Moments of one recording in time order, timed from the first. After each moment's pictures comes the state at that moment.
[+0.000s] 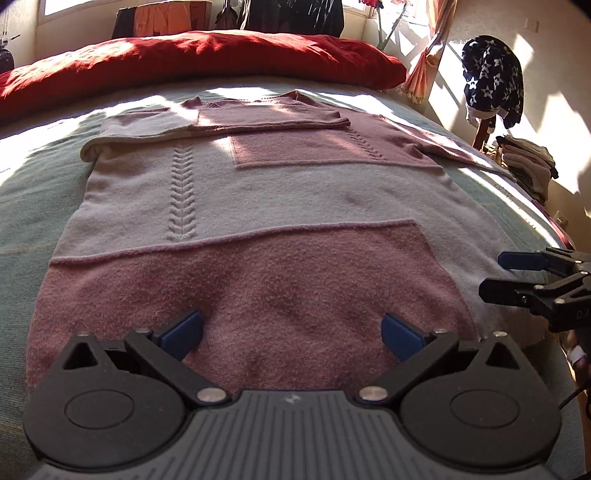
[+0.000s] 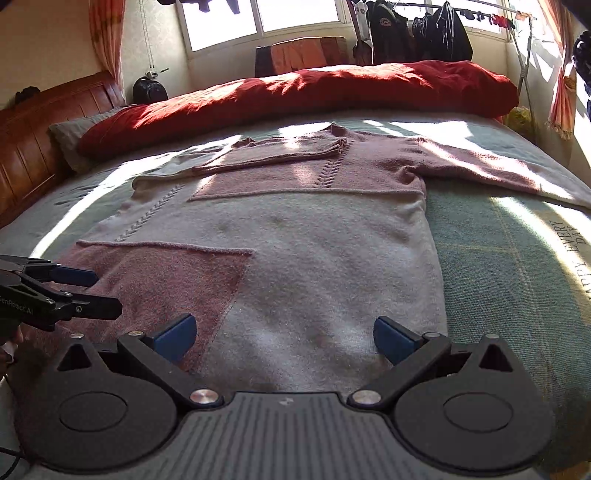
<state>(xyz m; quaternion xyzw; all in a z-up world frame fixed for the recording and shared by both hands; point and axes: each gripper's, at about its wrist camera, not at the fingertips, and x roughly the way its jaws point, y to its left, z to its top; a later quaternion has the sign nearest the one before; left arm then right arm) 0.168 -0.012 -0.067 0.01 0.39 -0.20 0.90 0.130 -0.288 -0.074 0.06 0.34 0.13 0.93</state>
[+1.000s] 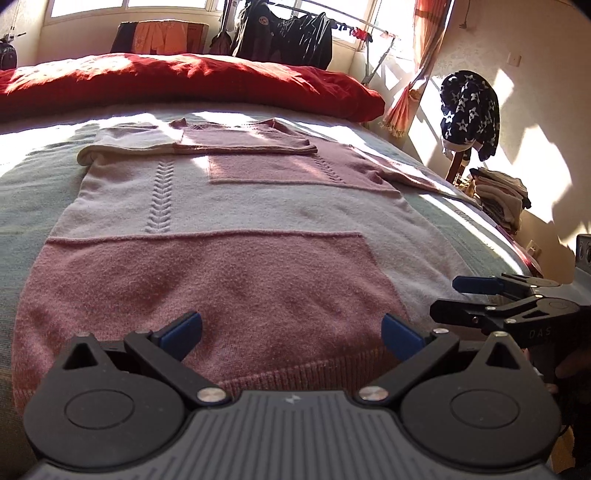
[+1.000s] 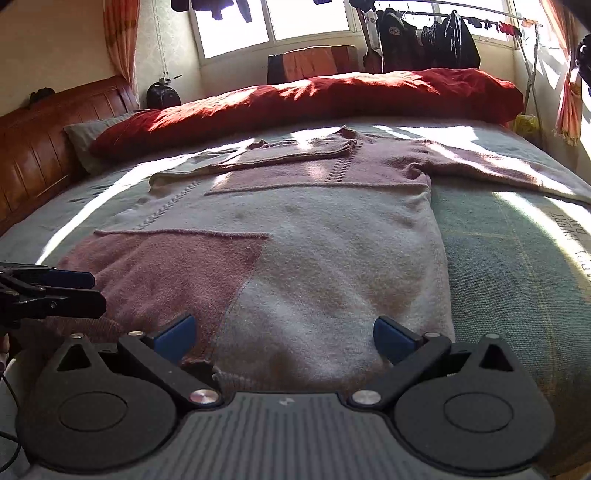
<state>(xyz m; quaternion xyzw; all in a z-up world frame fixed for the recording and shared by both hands) 0.130 -0.017 -0.053 -0.04 0.35 -0.22 0.91 0.102 -0.290 -0.077 0.07 0.32 0.16 0.93</state>
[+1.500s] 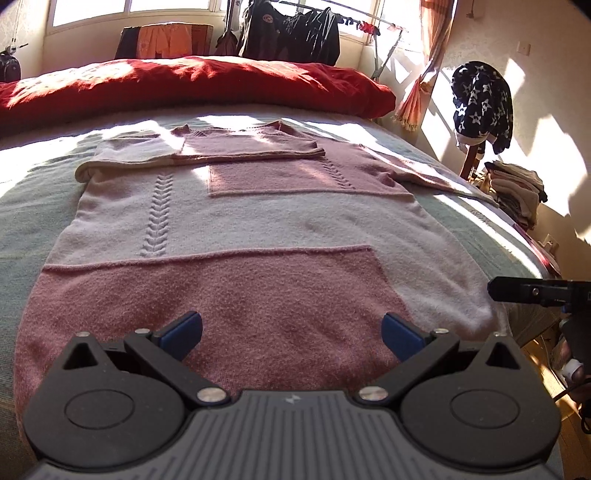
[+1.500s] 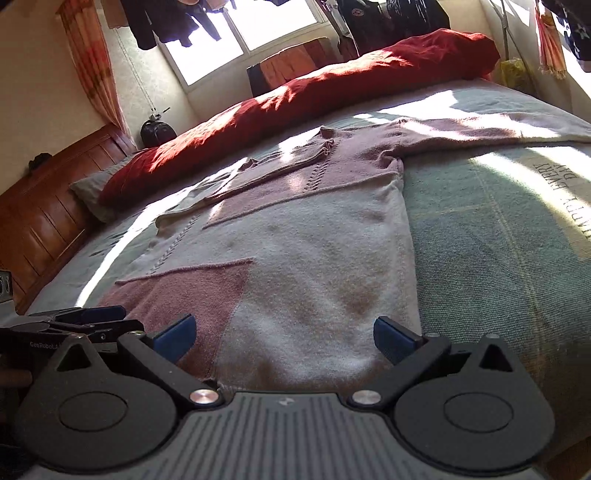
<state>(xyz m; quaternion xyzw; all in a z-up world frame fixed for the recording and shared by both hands) 0.146 -0.037 -0.043 -0.02 0.35 -0.20 0.91 0.107 -0.345 -0.066 0.18 0.33 0.17 0.91</state>
